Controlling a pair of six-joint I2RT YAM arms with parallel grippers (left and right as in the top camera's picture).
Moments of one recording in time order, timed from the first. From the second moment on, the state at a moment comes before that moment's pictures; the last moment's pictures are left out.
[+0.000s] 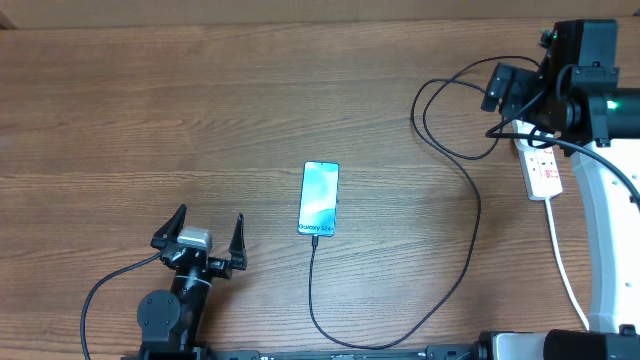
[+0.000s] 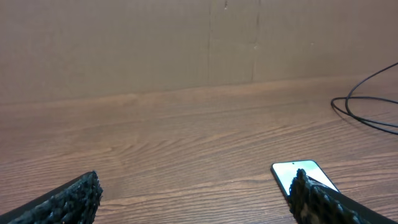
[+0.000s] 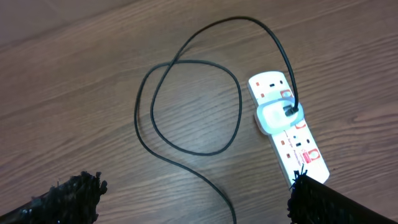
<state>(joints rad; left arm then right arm) -0.02 0.02 0.01 -0.06 0.16 0.01 -0.03 1.53 1.65 -1.06 0.08 0.25</state>
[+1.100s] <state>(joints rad) -0.02 0.02 0.01 -0.06 0.16 0.01 -0.03 1.53 1.65 -1.06 0.08 0.25</state>
